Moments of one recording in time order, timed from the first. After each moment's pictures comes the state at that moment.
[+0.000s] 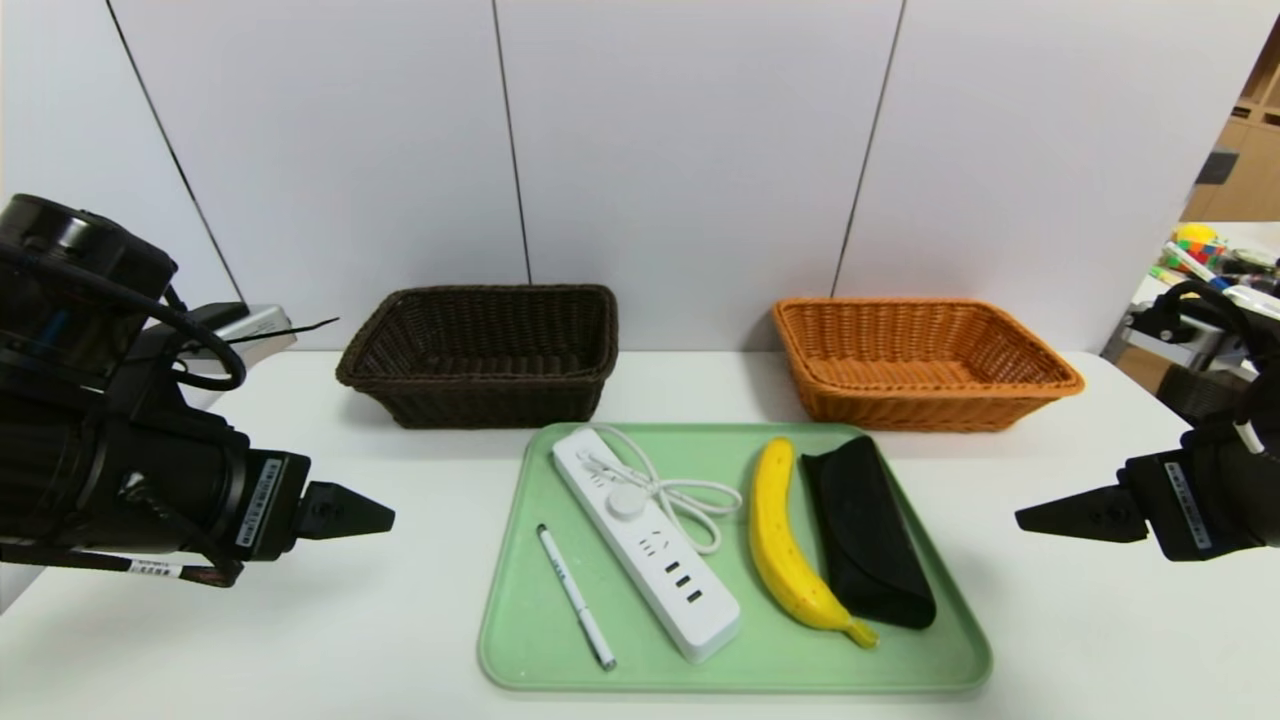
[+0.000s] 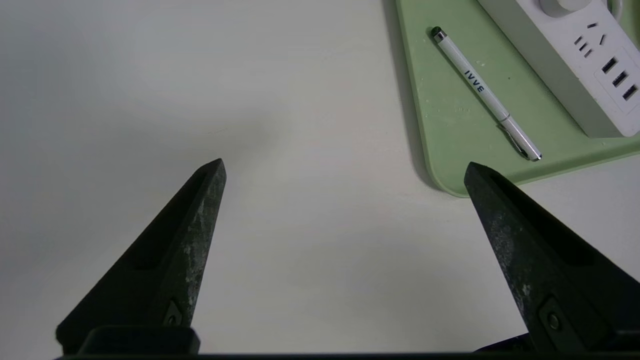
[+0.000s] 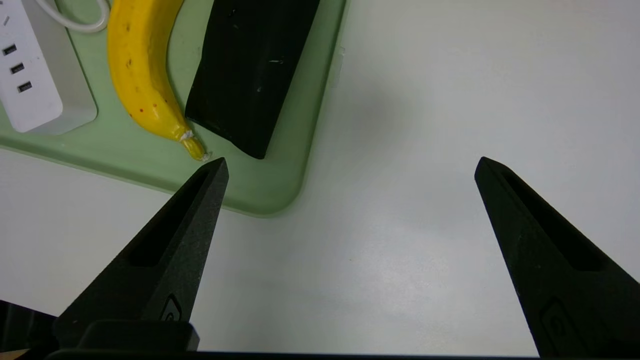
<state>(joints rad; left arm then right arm) -0.31 1.35 -1.06 0.55 -0.07 -0.16 0.19 1.34 -1.05 0.60 0.09 0.00</state>
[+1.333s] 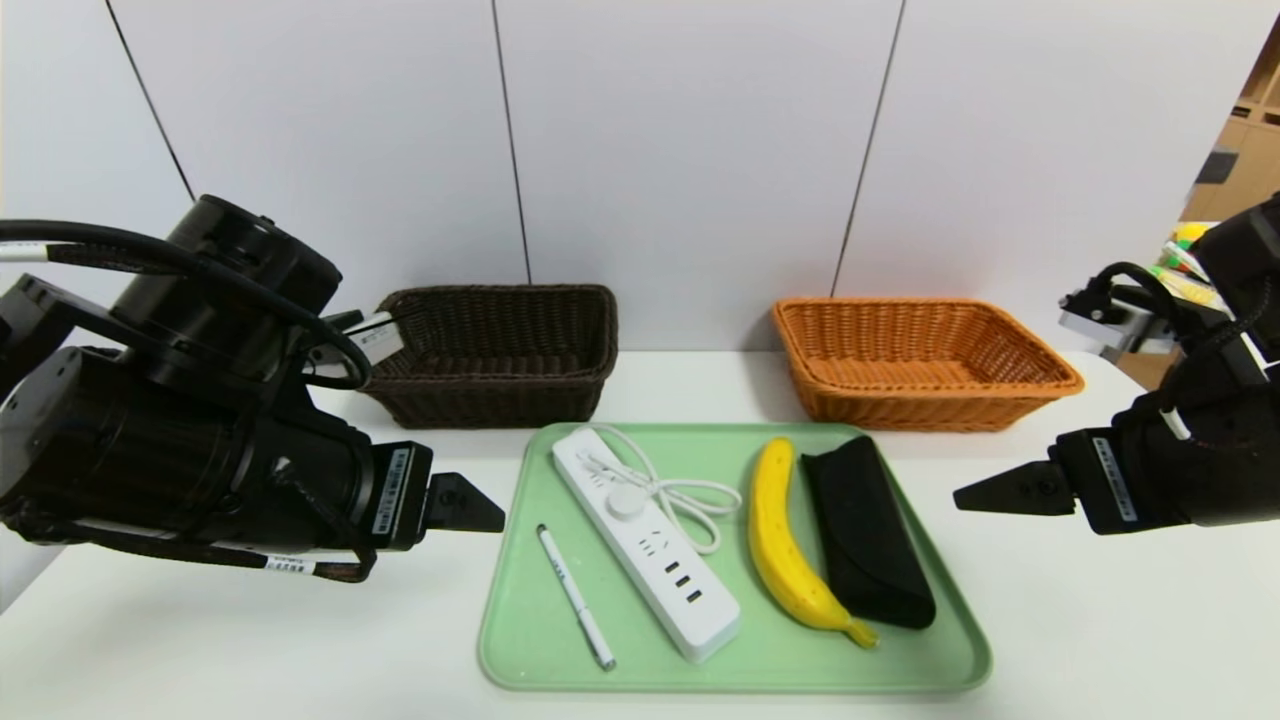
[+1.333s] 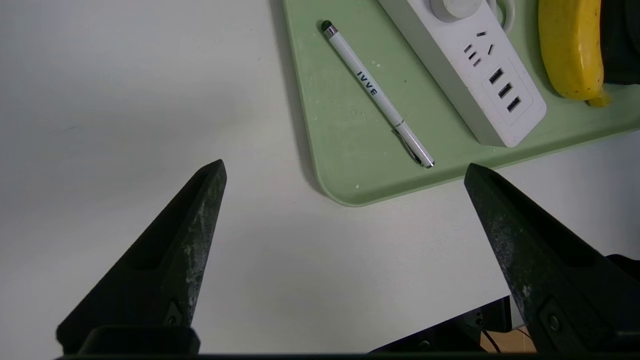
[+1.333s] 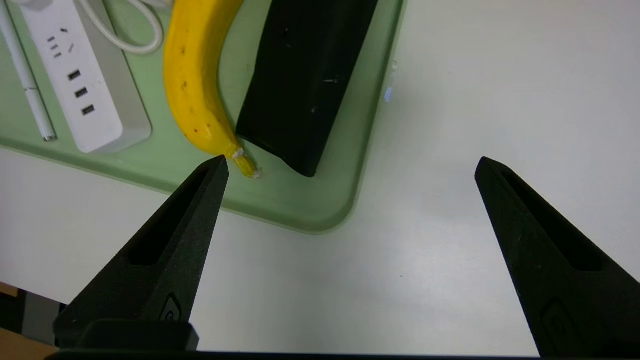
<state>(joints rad) -0.54 1.47 -1.15 0.55 -0.06 -0.45 0.31 1.42 -1.13 0.60 0.08 0.14</state>
